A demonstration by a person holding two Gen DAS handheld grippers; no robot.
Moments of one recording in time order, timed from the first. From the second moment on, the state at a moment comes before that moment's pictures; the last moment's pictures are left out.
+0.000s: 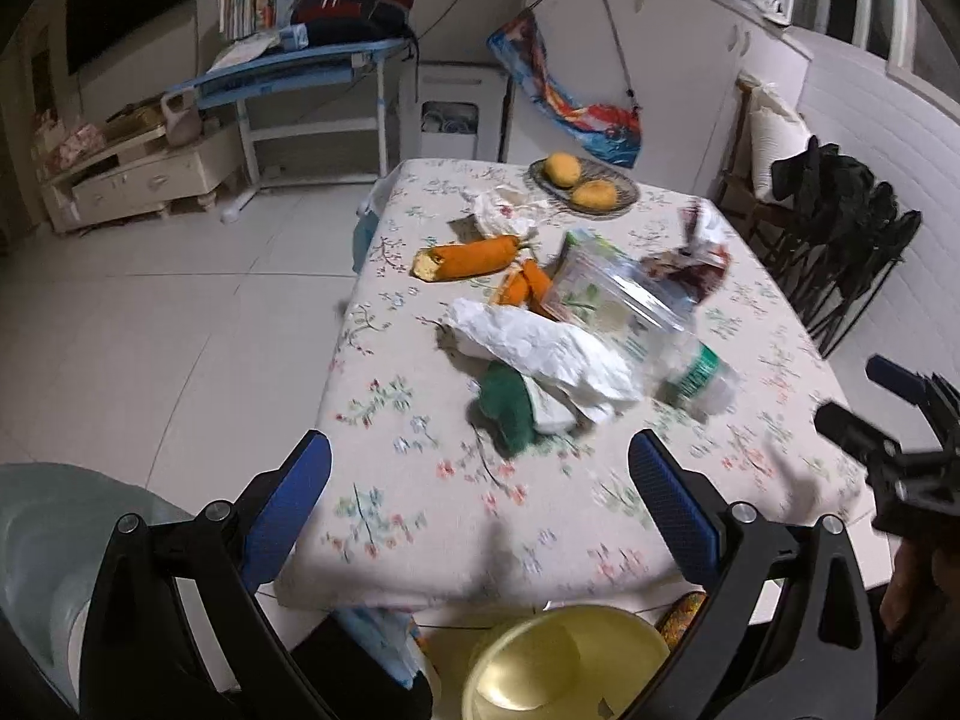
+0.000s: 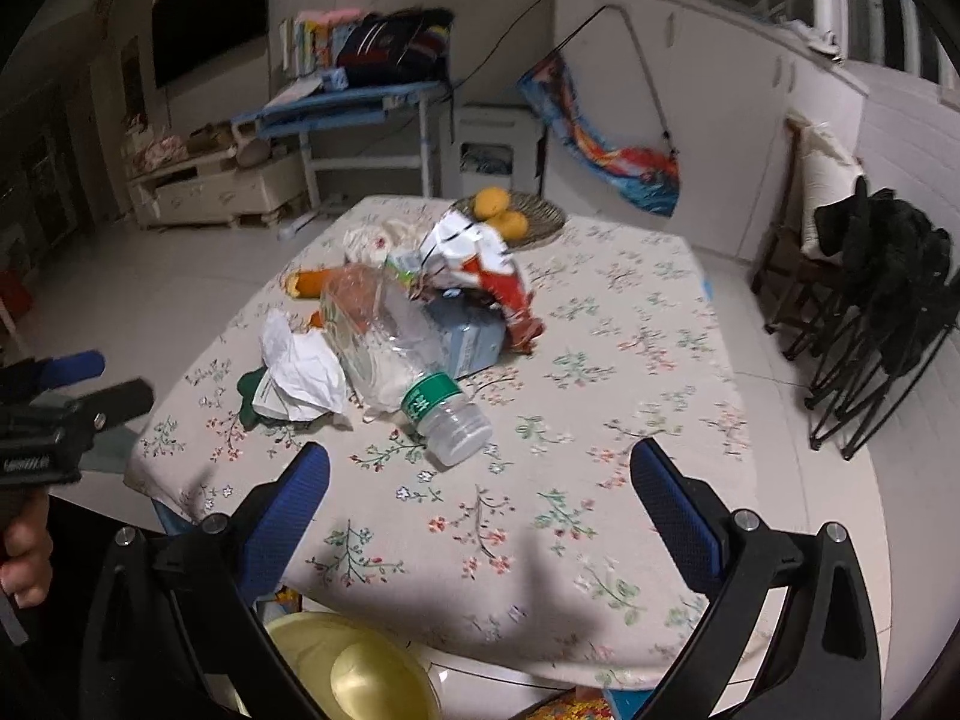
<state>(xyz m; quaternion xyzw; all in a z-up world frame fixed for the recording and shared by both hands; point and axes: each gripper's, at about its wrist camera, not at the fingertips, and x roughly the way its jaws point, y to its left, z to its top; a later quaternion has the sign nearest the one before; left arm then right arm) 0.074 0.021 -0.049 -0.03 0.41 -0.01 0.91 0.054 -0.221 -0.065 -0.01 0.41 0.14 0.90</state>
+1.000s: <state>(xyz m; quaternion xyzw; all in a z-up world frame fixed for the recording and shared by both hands) 0.161 -0.009 -0.071 0.03 0.43 -0.13 0.89 0.105 -0.209 -0.099 0.01 0.47 0.14 0.87</state>
